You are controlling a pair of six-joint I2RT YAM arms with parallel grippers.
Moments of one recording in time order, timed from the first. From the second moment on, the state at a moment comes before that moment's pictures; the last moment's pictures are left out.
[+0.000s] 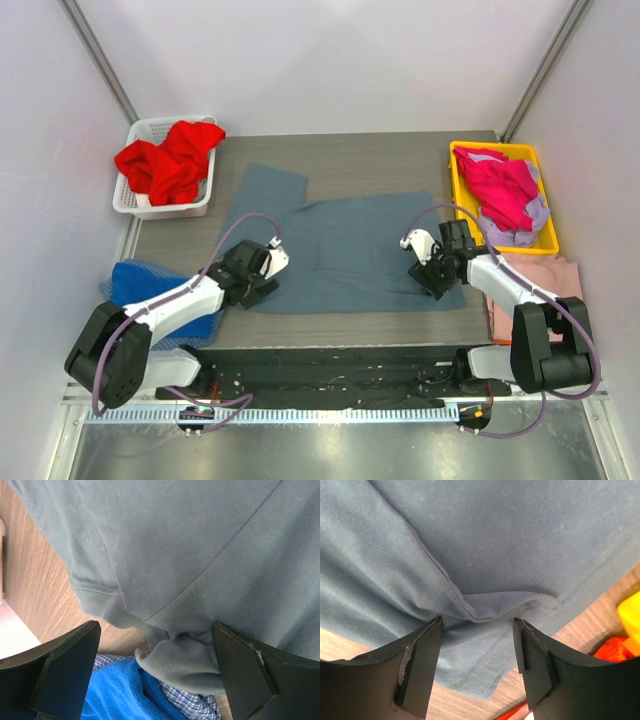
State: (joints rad) left arm -0.57 1.27 0.57 -0.33 -0.38 0.46; right arm 0.12 1.30 0.63 -0.49 -0.12 -0.69
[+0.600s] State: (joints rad) left arm -0.58 0.93 0.68 -0.50 -0.34 0.47; right arm 0.12 1.30 0.65 -0.56 -0.12 -0.68
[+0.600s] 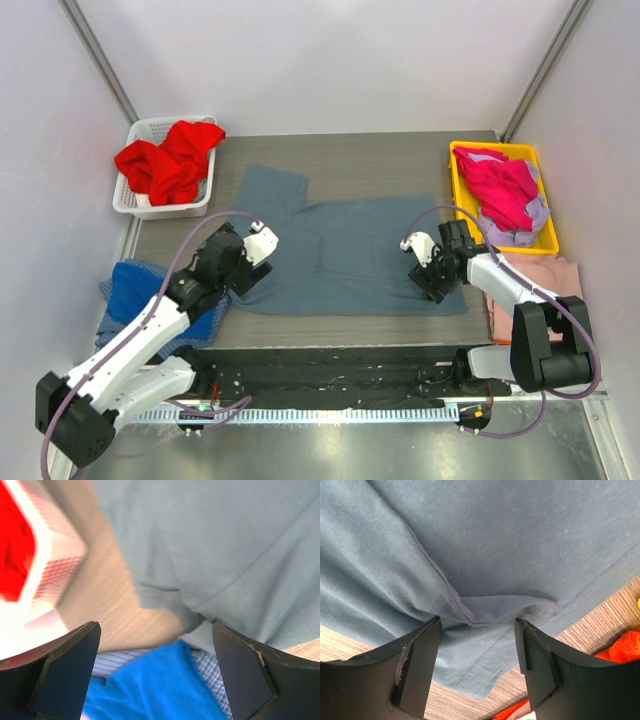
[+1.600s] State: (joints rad) left arm -0.04 0.83 0.62 -0.91 -0.21 0.56; right arm 0.13 1.31 0.65 -0.57 -0.10 -0.65
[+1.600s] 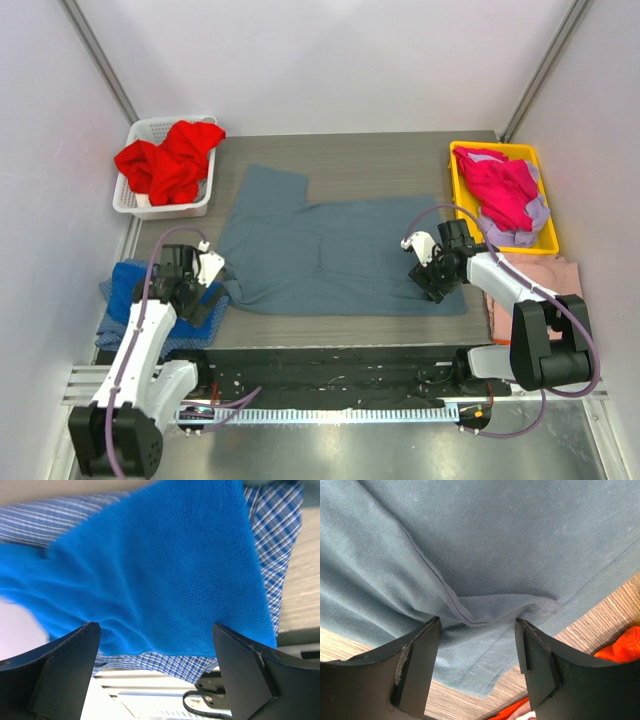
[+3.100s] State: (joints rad) left arm 0.40 1.47 0.76 -0.82 -0.17 1.62; right arm 0.13 1.36 0.69 -0.59 -0.10 -0.62
